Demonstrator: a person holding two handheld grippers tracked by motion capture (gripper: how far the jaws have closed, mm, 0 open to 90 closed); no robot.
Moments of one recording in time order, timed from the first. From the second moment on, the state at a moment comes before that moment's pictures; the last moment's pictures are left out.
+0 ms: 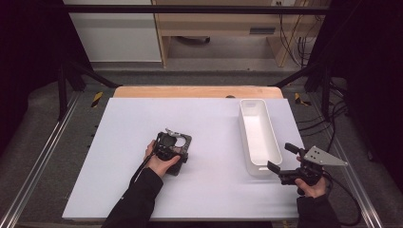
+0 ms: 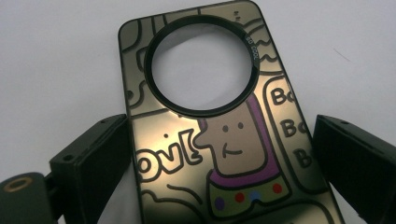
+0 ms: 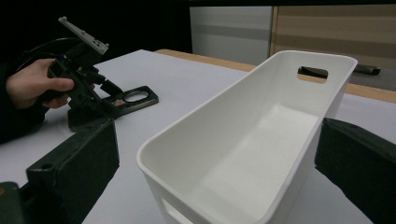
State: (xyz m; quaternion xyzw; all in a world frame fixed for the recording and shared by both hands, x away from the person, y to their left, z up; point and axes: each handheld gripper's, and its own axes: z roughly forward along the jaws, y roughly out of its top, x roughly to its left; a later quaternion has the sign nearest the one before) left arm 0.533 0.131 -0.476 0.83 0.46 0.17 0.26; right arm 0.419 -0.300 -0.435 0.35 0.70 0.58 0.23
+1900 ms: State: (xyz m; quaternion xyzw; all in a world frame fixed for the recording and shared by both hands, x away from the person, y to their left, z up) left arm 0.526 0.135 -0.464 0.82 0.47 0.19 0.27; right arm 0.419 -0.299 -0.435 0.34 0.70 0.59 0.22
